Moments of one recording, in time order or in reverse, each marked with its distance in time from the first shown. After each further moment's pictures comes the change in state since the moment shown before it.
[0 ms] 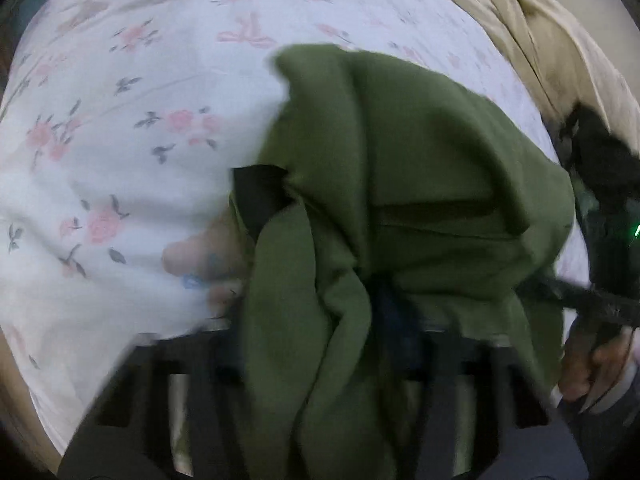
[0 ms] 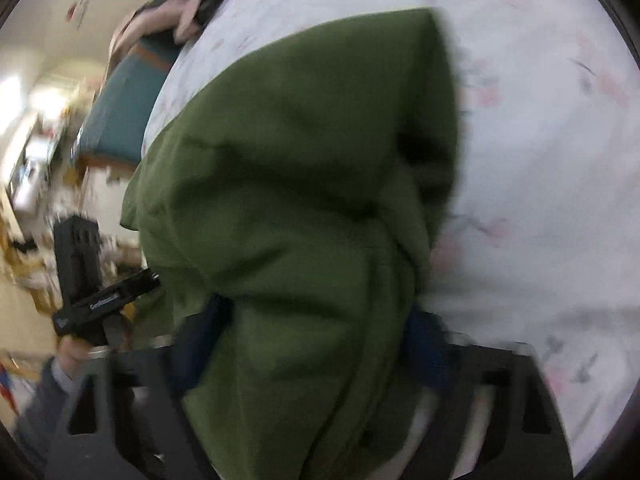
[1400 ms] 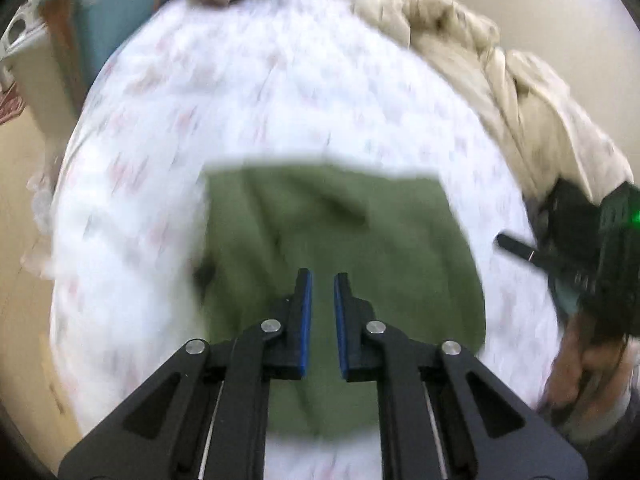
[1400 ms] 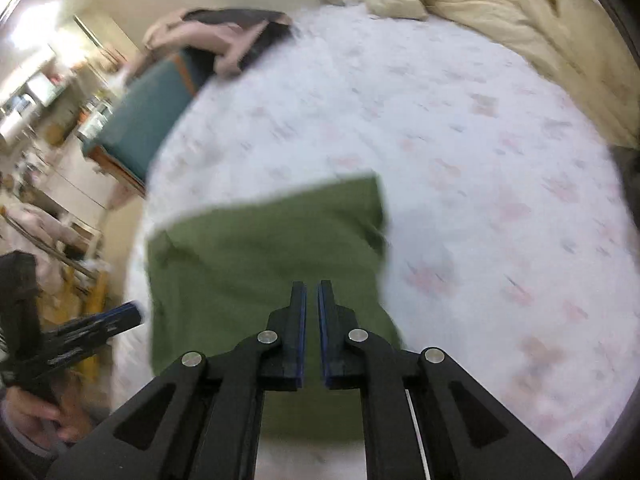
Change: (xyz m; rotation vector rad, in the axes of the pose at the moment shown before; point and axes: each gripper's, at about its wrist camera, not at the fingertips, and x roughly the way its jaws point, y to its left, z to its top) left arm -0.116 -0.012 -0.030 -0.145 -0.311 0.059; right arm -0.086 0.074 0.059 -0.231 -0.207 -0.163
